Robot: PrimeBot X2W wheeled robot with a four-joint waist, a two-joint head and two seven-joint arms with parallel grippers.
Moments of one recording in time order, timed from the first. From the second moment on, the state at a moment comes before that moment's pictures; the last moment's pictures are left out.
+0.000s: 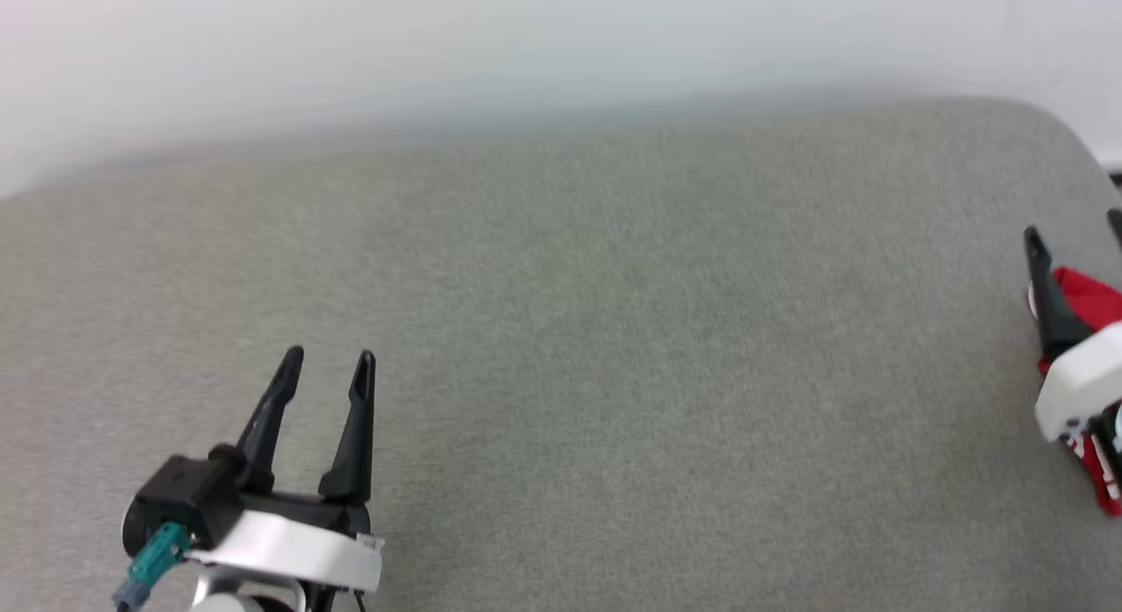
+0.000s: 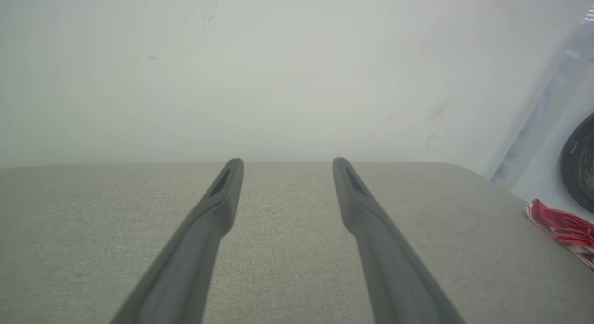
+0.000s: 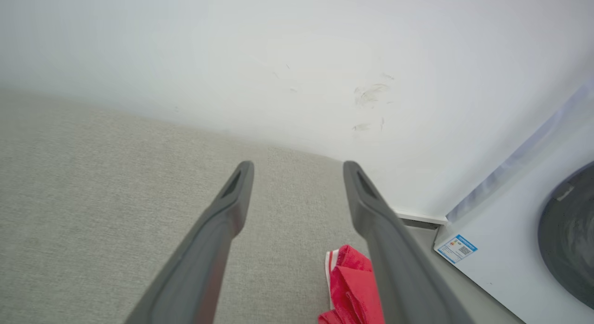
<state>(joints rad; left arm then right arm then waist) -0.04 0.25 -0.15 -0.04 -0.40 -0.05 -0.26 -0.35 -0.38 -0.07 0.19 0.07 0.13 0.08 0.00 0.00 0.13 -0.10</state>
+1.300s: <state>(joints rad) 0.09 0.09 -0.03 0.05 -0.26 -0.12 -0.26 0.04 -0.06 -0.09 0.09 0.20 0.13 -0.17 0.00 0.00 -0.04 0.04</state>
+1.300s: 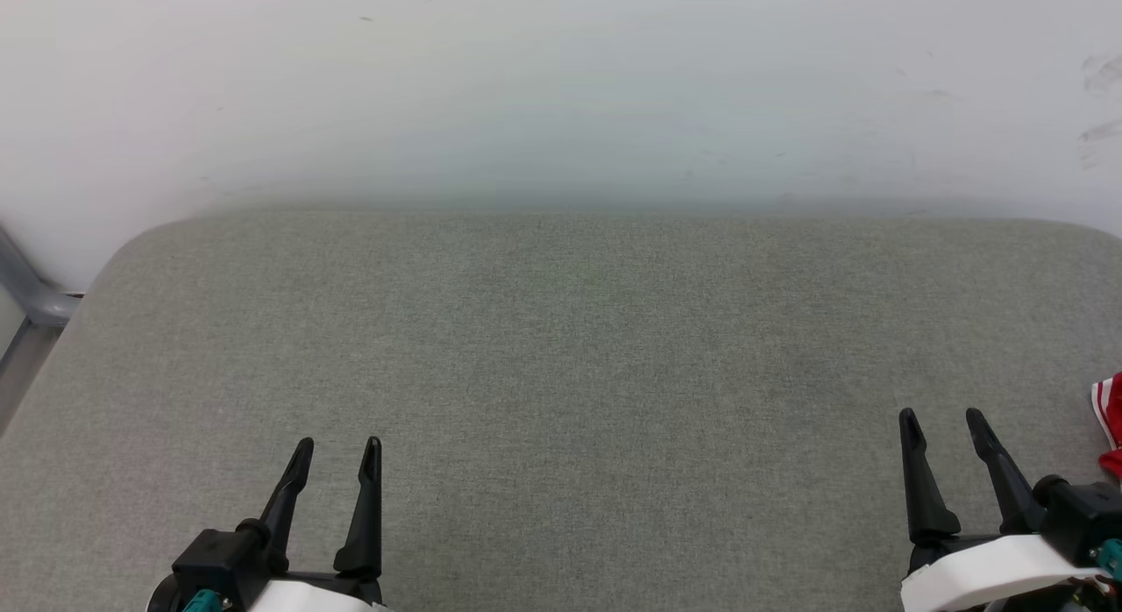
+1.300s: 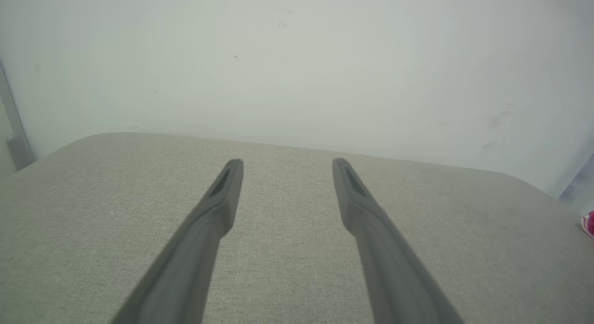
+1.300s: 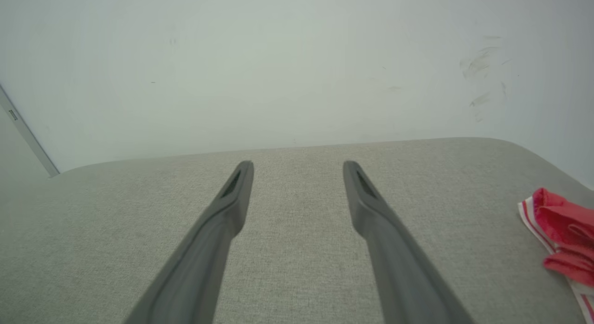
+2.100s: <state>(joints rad) 0.10 0.08 -0.02 0.09 -0.25 -0.13 -0.26 0.05 -0.06 -0.06 0.15 0.21 0.13 -0.20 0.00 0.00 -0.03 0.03</state>
